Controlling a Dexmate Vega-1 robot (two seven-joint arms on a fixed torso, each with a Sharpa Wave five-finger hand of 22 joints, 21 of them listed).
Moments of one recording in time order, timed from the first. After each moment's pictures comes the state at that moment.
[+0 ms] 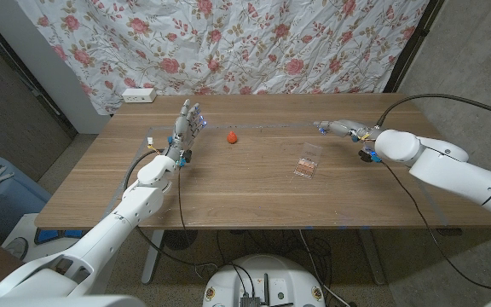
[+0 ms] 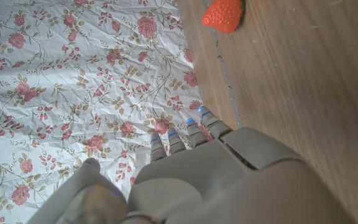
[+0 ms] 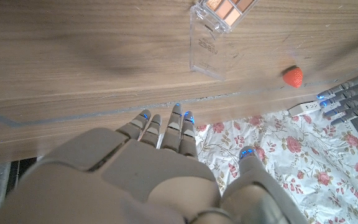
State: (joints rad) left arm 0.84 0.51 0.37 -1.30 -0.65 -0.29 -0.03; left_hand 0.00 0.01 0.12 0.10 0.37 0.01 -0.21 0.19 0.19 -0.02 -0.15 0.20 0.19 0.03 -0.03 0.18 0.18 0.08 0.04 0.20 0.18; right arm -0.82 -1.09 -0.52 -2.03 0.07 -0.48 0.13; right_hand 0.01 0.07 0.36 -0.04 0.18 0.26 -0.04 0.22 0.18 0.30 0.00 0.21 0.19 -0.03 0.02 0.23 0.27 0.01 0.00 0.18 0.17
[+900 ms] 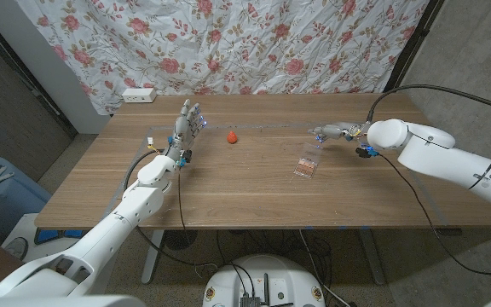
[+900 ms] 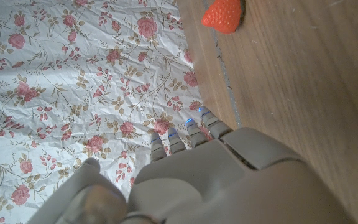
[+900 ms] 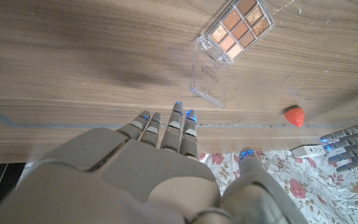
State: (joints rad) left arm 0.84 0.51 0.37 -1.30 -0.65 -0.29 -0.03; left_hand 0.00 0.01 0.12 0.10 0.37 0.01 -0.21 0.19 0.19 -0.02 -0.15 0.20 0.19 0.03 -0.03 0.18 0.18 0.08 0.04 0.20 0.18; right arm -0.66 -1.08 -0.66 -2.04 -0.05 -0.61 0.36; right_hand 0.01 0.07 0.34 -0.02 0.18 0.28 -0.05 0.21 0.18 0.33 0.00 0.21 0.19 -0.01 0.03 0.24 0.26 0.01 0.03 0.19 0.17
